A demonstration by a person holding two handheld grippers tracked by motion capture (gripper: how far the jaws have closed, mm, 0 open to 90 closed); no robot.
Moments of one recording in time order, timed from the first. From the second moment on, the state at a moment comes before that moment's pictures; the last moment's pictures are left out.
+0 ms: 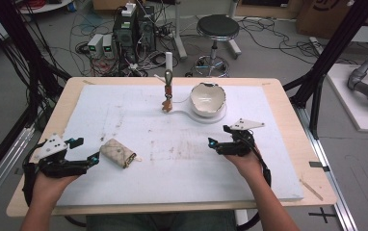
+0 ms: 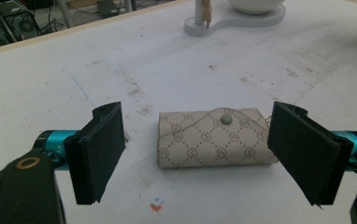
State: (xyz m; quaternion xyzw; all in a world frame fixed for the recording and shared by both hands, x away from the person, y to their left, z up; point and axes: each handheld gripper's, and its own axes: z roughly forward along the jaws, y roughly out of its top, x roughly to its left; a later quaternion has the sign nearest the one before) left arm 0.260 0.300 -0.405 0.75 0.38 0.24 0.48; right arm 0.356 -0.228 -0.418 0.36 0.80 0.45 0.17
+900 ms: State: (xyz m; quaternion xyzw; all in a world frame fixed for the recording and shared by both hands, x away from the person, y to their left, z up) left arm 0.242 0.334 -0.413 0.75 0.39 0.24 0.48; right arm 0.364 -0.109 -0.400 0.28 0.84 0.45 0.12
